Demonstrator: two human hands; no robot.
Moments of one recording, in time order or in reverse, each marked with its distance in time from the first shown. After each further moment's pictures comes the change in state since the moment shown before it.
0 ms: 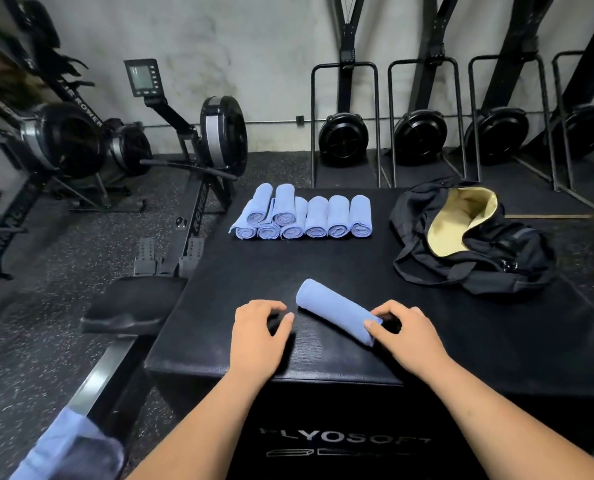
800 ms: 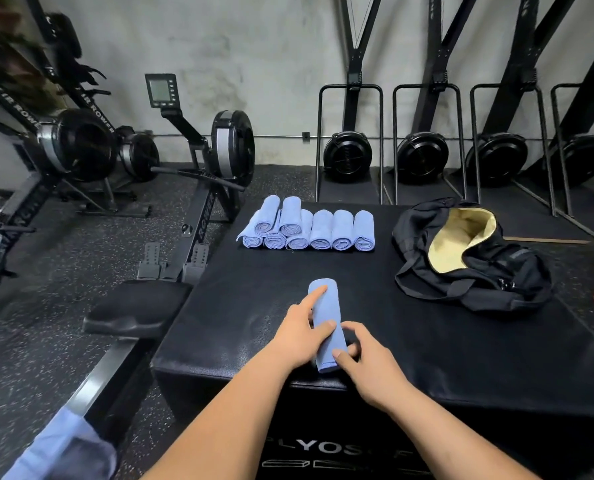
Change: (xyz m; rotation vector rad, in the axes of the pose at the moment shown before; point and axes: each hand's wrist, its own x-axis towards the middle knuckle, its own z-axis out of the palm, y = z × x) left_hand 0.017 0.064 0.010 -0.256 -0.466 -0.181; right_hand -0.037 -0.053 0.037 0.032 -0.232 0.001
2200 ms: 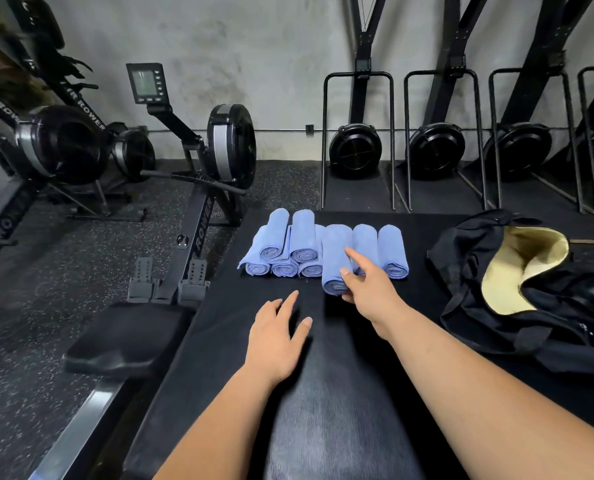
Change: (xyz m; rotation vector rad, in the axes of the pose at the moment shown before) left_hand 0.126 -0.071 -0.068 0.404 0.241 0.045; right_hand 0.237 -0.073 -0.019 0.558 0.166 0.008
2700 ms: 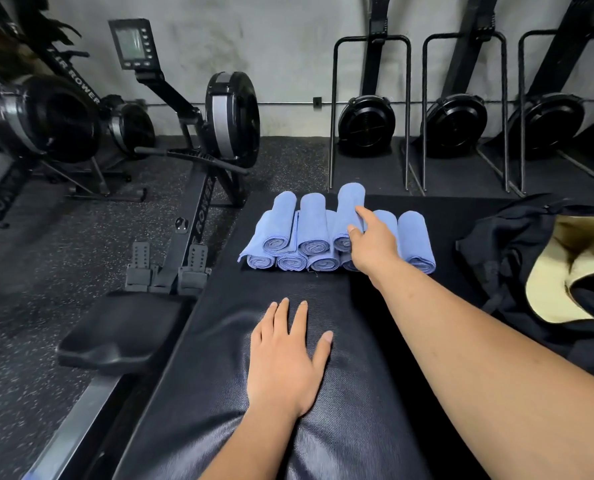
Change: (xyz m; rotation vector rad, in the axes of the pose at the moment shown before) left_hand -0.005 0.000 0.025 0.362 0.068 0.018; right_hand 0.116 -0.005 0.026 -0.398 0.152 -0.031
